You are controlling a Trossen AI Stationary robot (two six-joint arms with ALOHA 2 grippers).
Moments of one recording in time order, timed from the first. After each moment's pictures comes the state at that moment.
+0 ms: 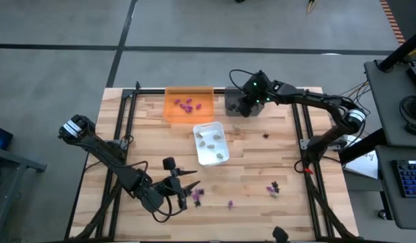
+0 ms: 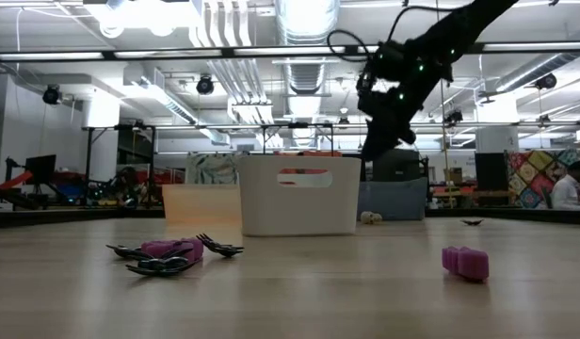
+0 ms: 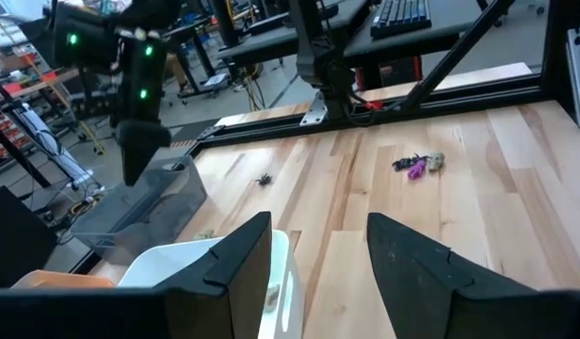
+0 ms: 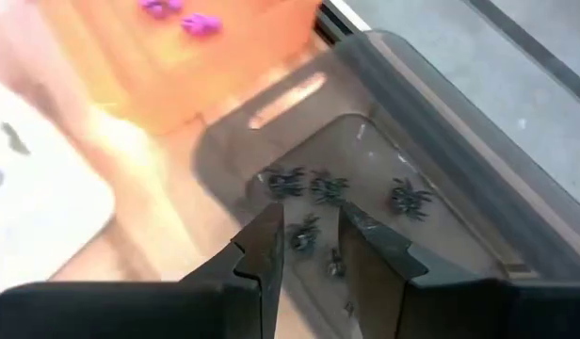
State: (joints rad) left arm -0.70 1.53 0.92 0.21 -1.04 -0.09; right arm -0.68 1.53 1.03 -0.35 -0.12 -0.02
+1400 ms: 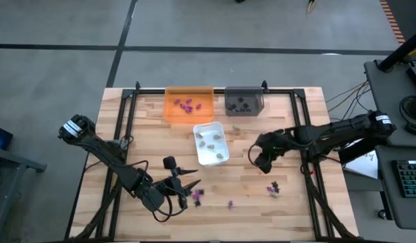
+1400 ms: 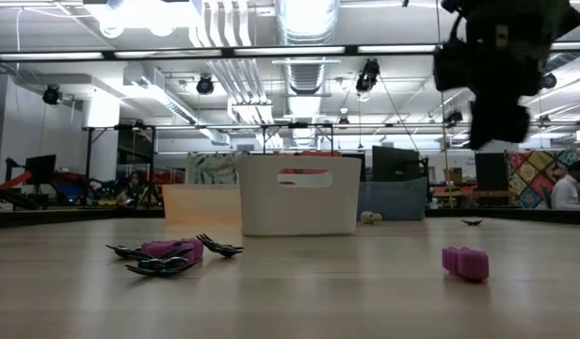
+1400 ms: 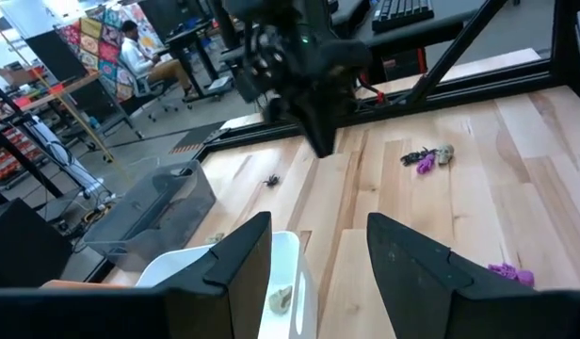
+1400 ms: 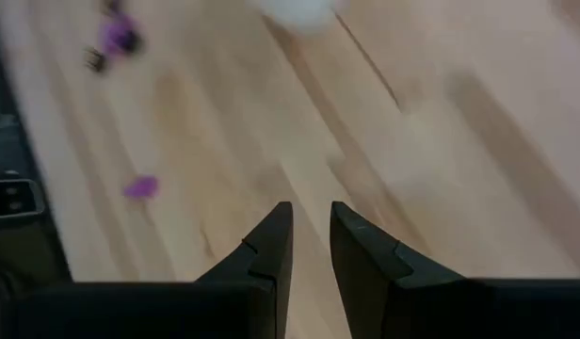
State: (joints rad) left arm -0.69 1.53 0.92 0.21 -1.04 -0.03; right arm 0.08 1.09 0.65 -0.50 -0.16 0.73
